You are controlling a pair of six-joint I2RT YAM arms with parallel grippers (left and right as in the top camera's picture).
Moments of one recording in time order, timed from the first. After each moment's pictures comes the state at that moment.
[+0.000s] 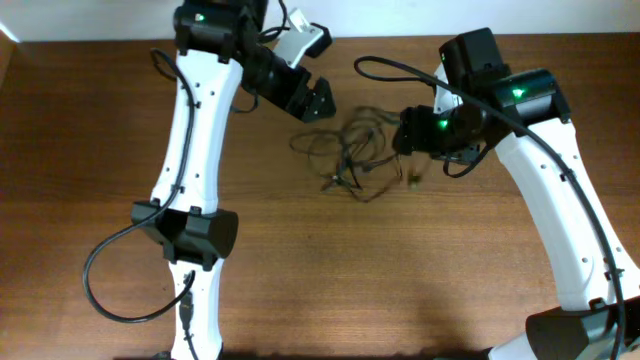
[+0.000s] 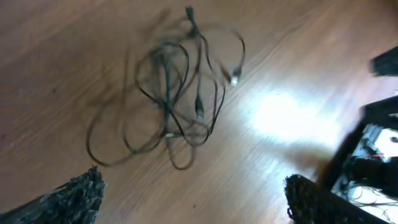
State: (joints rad) left arm -0.25 2.28 2.70 -1.69 0.53 0.37; right arm 0.29 1.70 1.83 -1.35 -0.20 0.40
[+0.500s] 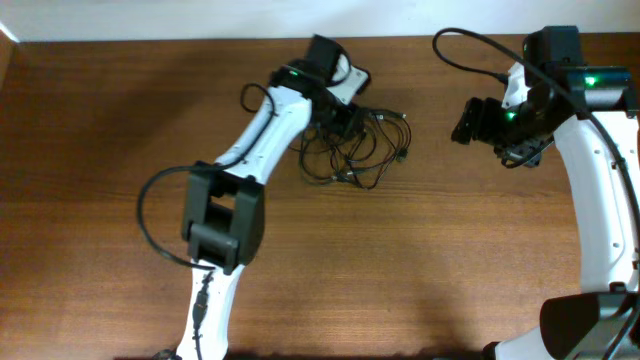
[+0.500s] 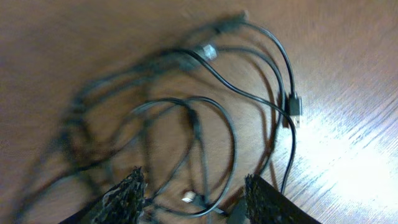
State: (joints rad) left arm -0.41 2.33 2.03 -0.84 0.32 0.12; right arm 0.00 1.71 1.78 -1.37 -0.20 0.31
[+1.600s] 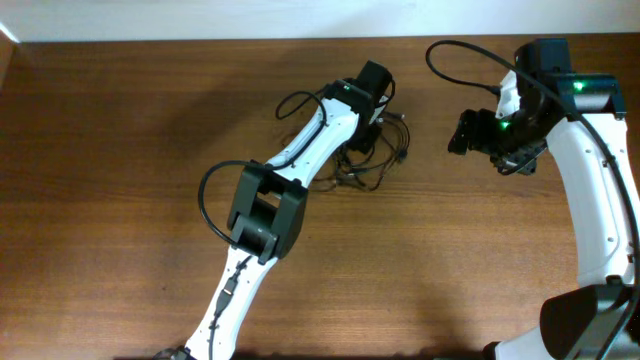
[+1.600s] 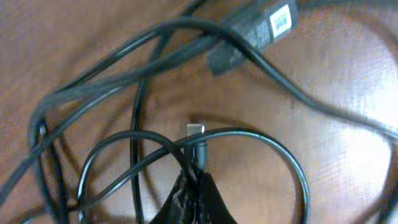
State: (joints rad) left arm -0.55 2.58 2.31 -1.04 -0.08 0.04; right arm 0.00 1.71 1.71 -1.35 -0.20 0.28
